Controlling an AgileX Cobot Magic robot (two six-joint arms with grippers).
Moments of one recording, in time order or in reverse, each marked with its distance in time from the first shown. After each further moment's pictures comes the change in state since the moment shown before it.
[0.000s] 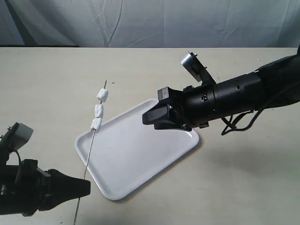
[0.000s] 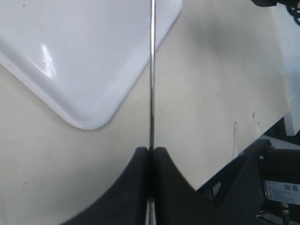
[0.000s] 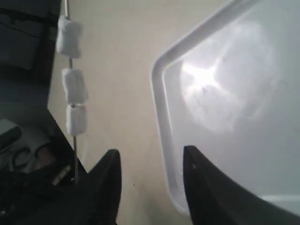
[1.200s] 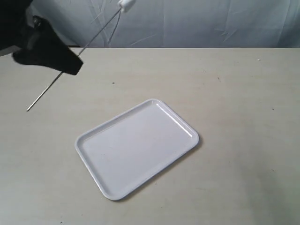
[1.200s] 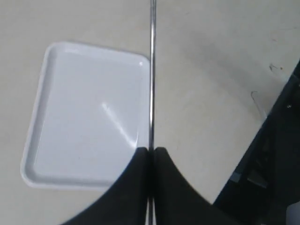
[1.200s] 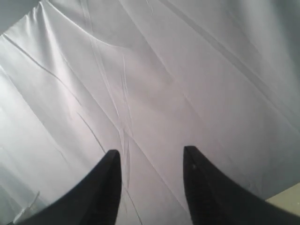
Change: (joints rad) left arm 0.000 0.177 -1.067 0.964 0.527 -0.500; right arm -0.387 -1.597 0.546 -1.716 -0.955 1.836
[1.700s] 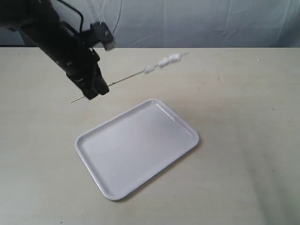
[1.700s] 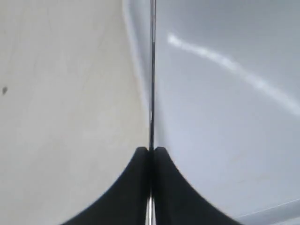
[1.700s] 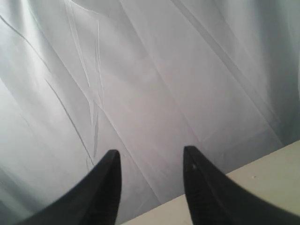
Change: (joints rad) left arm 0.000 0.596 -0.133 0.144 -0.284 0.572; right arm -0.007 -0.156 0.278 0.158 -0.077 -0.255
